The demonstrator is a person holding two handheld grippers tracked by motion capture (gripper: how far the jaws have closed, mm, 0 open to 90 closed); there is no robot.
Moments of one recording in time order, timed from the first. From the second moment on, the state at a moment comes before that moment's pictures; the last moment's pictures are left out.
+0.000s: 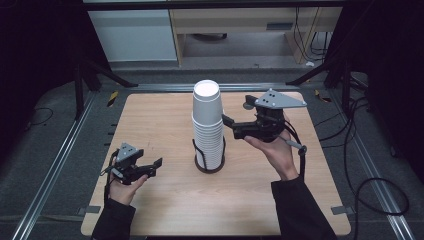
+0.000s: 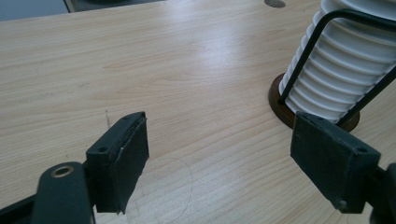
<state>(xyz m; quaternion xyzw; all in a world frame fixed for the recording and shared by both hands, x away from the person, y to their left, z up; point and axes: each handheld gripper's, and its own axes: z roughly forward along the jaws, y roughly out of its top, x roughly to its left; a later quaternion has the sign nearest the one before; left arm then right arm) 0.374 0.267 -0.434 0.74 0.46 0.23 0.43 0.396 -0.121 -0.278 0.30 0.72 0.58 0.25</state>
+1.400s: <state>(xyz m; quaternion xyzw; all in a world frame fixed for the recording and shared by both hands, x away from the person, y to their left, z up) 0.374 0.269 -0.433 0.74 0.46 0.23 0.43 0.435 -0.058 -0.295 0.29 0.74 0.56 0.21</state>
